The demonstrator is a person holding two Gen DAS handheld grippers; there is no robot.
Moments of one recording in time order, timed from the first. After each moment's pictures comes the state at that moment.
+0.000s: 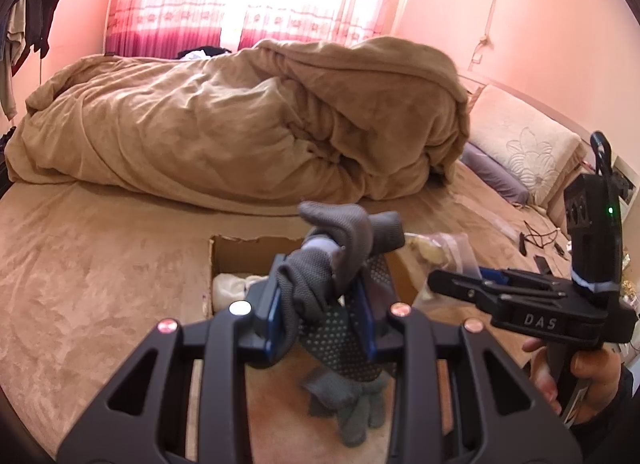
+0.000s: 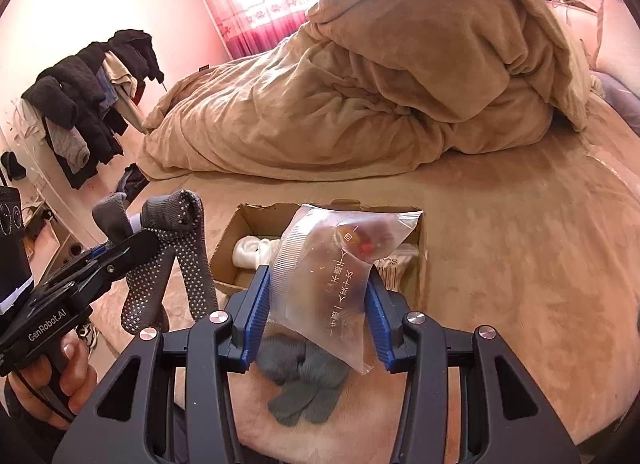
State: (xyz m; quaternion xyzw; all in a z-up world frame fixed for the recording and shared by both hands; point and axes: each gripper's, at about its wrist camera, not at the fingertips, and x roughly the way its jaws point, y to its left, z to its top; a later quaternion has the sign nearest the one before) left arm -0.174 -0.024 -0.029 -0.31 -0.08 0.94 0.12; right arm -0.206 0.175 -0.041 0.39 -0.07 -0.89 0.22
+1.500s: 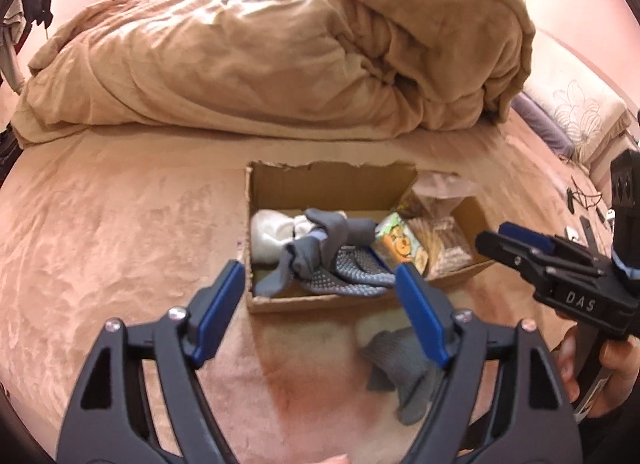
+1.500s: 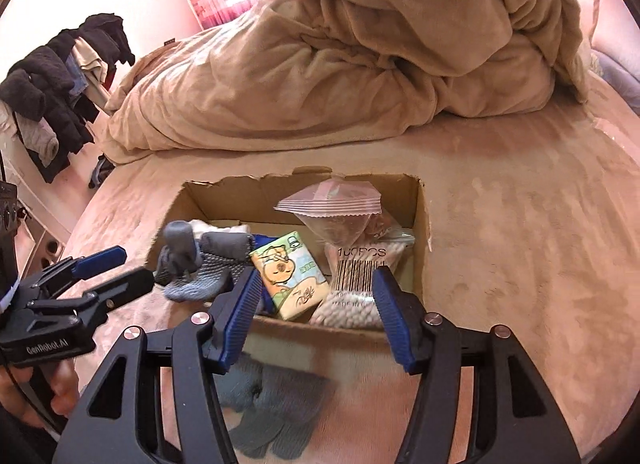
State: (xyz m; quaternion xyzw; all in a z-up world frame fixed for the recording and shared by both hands) left arm -0.222 -0.037 -0.086 -0.43 -0.05 0.90 0.06; right arm -0.235 0.166 -0.093 0.42 -0.07 -0.88 0.18
